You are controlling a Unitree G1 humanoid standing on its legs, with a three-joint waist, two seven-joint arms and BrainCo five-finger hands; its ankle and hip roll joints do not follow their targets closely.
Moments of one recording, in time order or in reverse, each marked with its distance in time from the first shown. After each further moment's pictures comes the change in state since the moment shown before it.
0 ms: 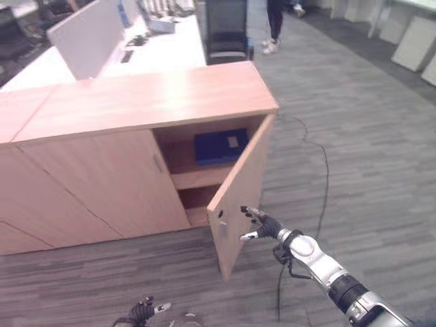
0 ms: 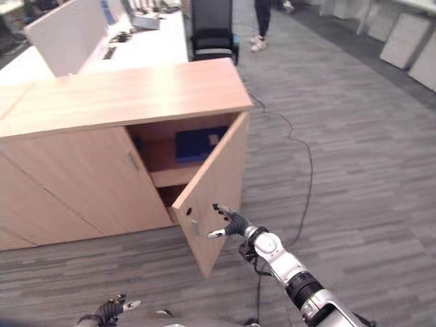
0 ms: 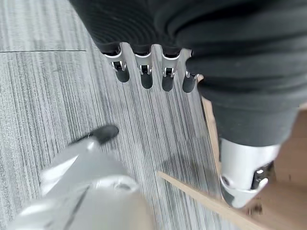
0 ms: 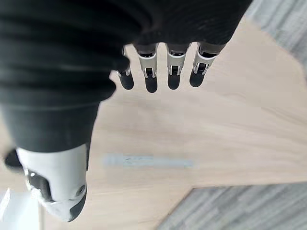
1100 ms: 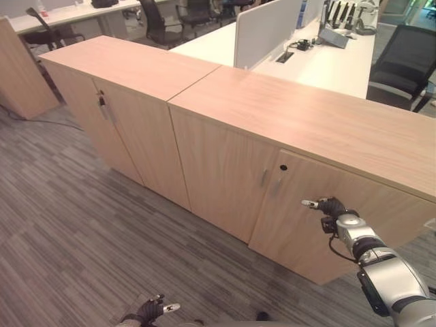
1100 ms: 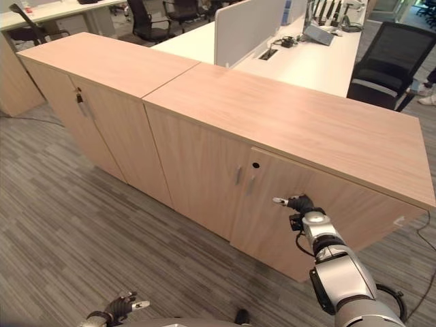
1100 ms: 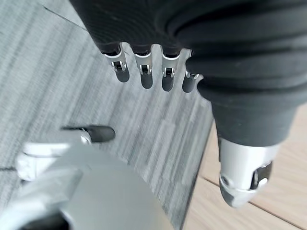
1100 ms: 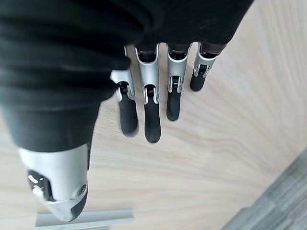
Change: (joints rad) left arm 0.029 0.008 -0.128 -0.058 -0.047 0.020 -0.028; right arm -0.382 -0.119 -0.255 0.770 0.159 0.077 -0.151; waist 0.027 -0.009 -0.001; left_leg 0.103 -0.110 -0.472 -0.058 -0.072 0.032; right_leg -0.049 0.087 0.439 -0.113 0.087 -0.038
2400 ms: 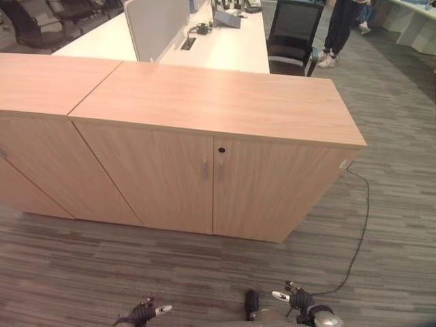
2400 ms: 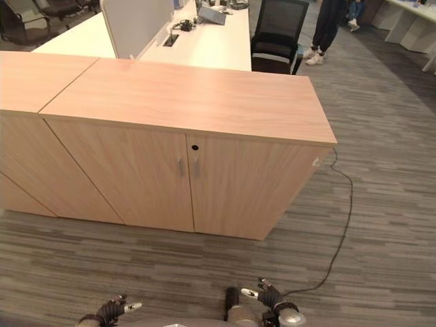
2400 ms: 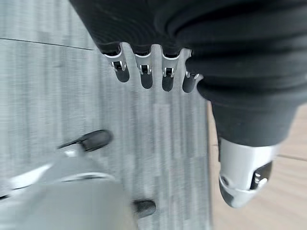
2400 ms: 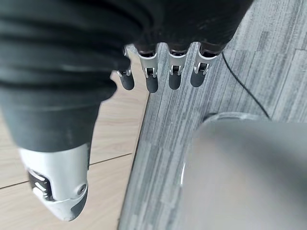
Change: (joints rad) left arm 0.016 -0.015 0.049 0.066 0.047 -0.025 0.045; right arm 0.682 0.257 -0.021 -0.332 -0.099 -0.059 0.087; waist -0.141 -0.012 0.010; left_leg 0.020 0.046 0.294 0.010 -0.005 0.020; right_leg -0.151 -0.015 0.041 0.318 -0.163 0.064
